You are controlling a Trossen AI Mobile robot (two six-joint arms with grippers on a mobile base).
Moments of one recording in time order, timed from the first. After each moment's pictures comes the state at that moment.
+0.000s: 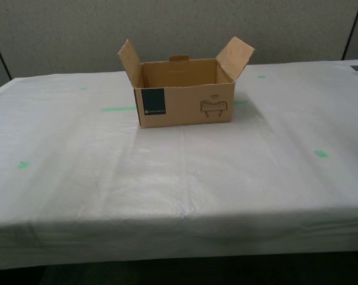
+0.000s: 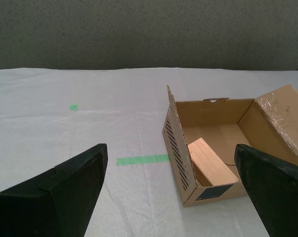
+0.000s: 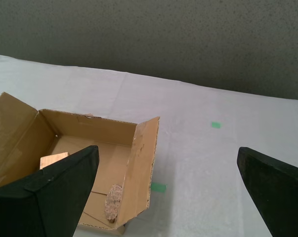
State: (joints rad) arm 0 0.37 1.48 1.36 -0.41 0.13 0.07; arm 1 -0.35 1.06 0.90 -0.29 -0.12 -0.20
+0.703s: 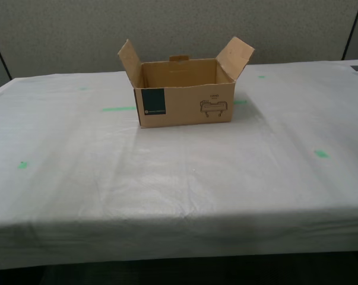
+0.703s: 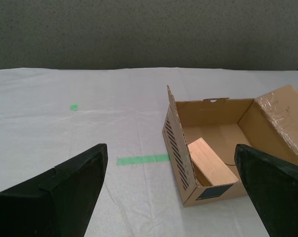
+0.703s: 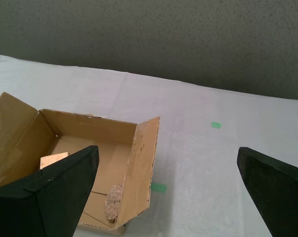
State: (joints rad) arm 0 0.37 1.48 1.36 -0.41 0.13 0.07; arm 1 -0.35 1.06 0.90 -0.29 -0.12 -0.20
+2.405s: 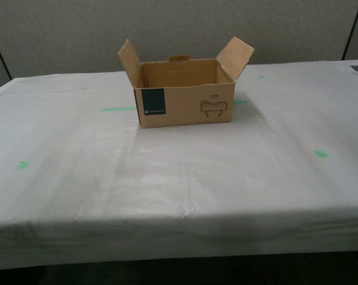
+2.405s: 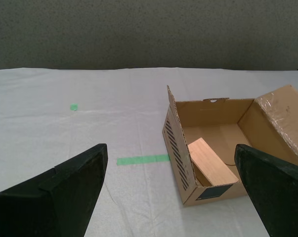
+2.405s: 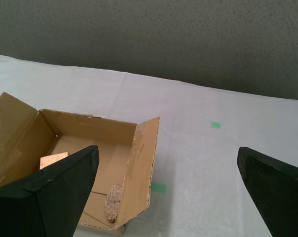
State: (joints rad) arm 0 0.37 1.48 1.36 -0.41 0.13 0.07; arm 1 -0.35 1.06 0.90 -0.29 -0.12 -0.20
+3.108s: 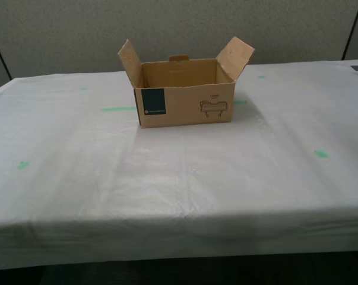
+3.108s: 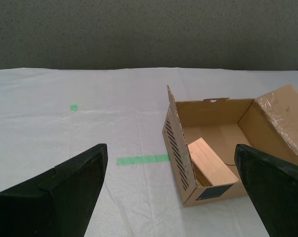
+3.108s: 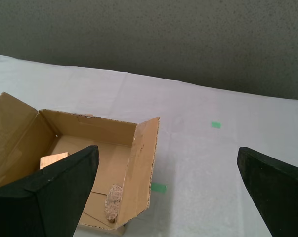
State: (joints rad) arm 0 0.37 1.48 1.36 -0.41 0.13 0.07; arm 1 -0.35 1.06 0.90 -0.29 -0.12 -0.20
